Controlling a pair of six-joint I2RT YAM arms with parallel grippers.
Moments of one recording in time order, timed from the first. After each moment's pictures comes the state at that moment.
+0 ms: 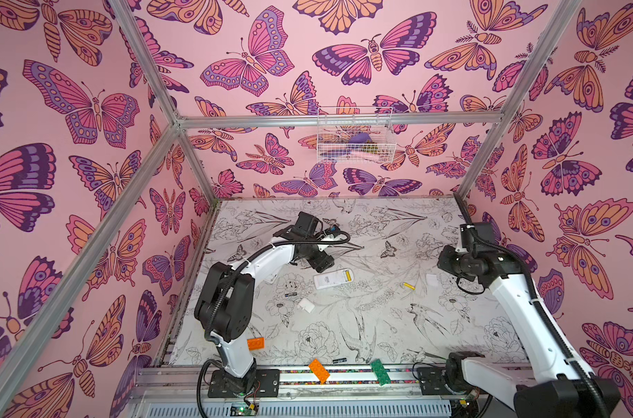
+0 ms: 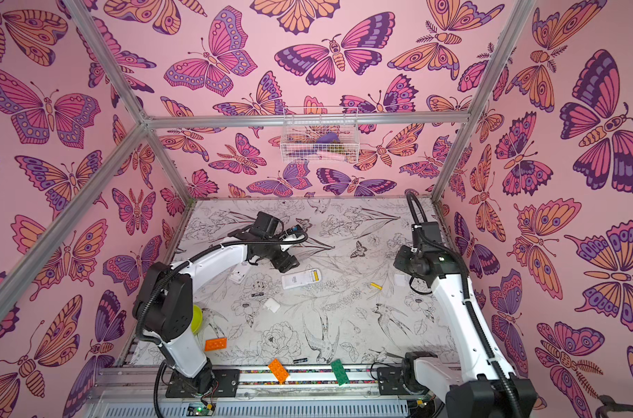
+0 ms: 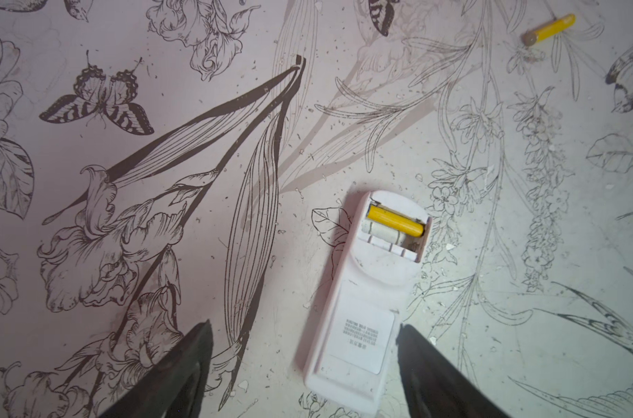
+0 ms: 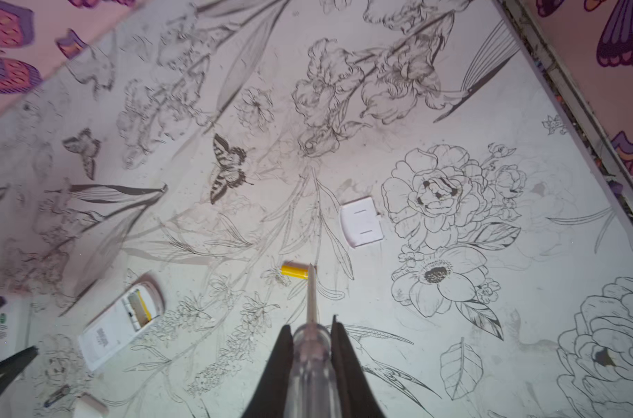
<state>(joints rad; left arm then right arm) -0.47 1.77 1.29 -0.54 0.31 0.44 0.05 1.16 1.08 -0.95 0.03 0.48</state>
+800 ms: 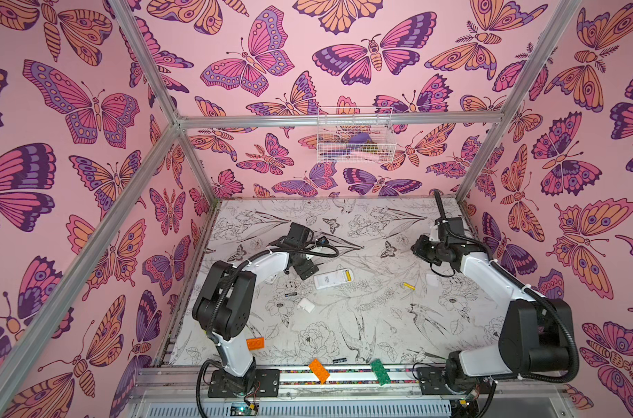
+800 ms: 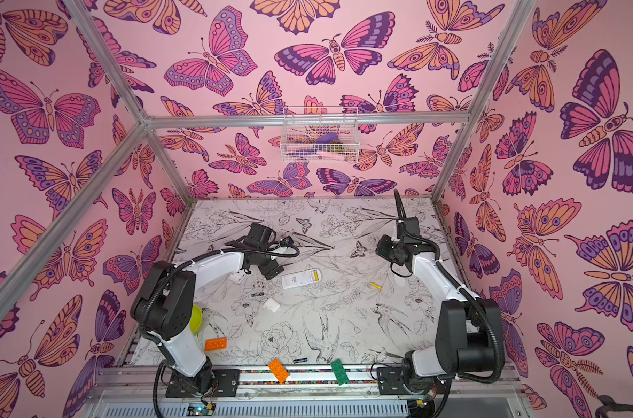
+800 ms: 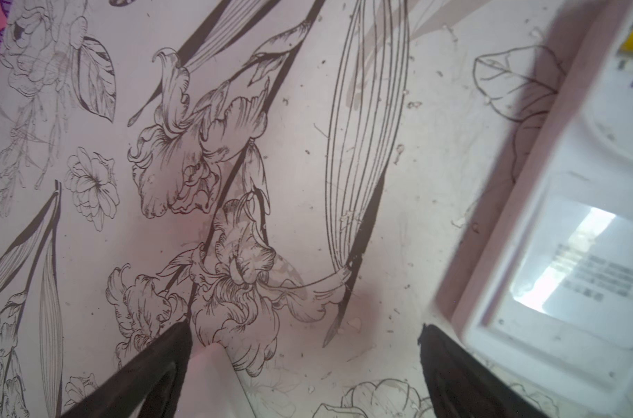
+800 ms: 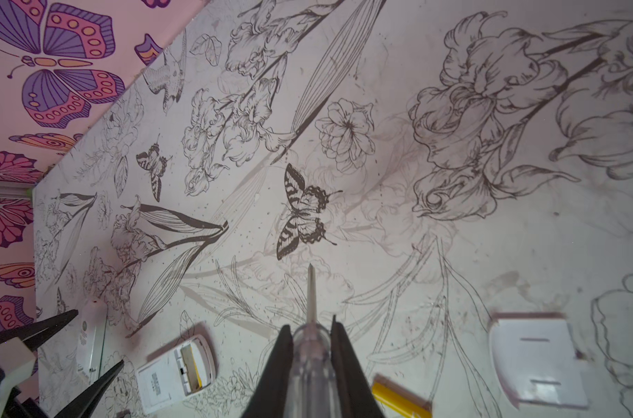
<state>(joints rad) -0.41 1.78 1.12 -0.35 -0.01 0.65 0.06 1.47 0.96 -0.35 -0.22 0.57</state>
